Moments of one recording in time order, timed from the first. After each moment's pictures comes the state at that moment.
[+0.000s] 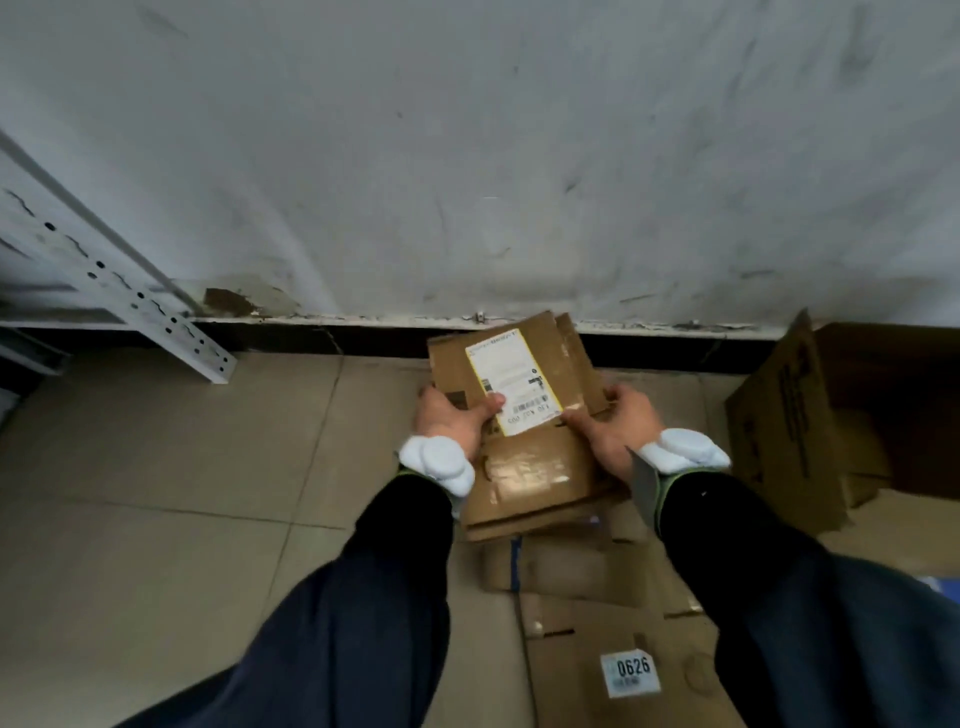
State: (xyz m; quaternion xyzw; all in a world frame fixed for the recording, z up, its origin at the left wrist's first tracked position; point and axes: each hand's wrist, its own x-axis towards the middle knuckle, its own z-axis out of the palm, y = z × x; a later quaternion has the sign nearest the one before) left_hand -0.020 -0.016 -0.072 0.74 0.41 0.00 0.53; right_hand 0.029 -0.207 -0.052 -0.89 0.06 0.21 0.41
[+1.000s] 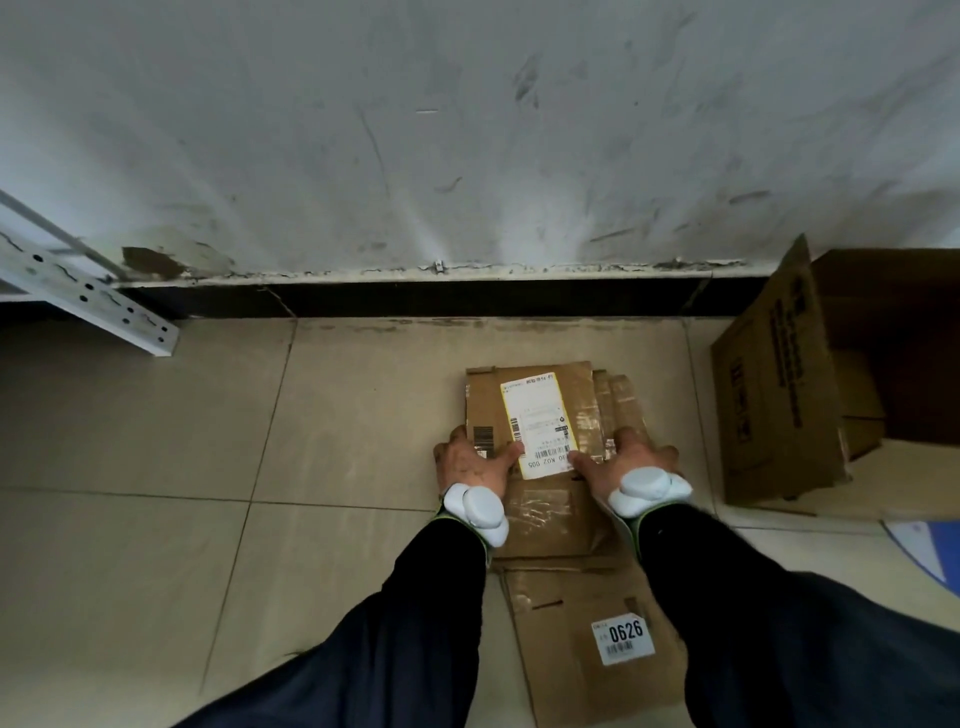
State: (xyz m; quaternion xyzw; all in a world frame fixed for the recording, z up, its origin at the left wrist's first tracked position) left_hand -0.060 -0.086 -0.174 0.78 0.43 -0.11 0.43; right_hand -0.008 -0.260 -0.148 -0.92 0.12 0.34 0.13
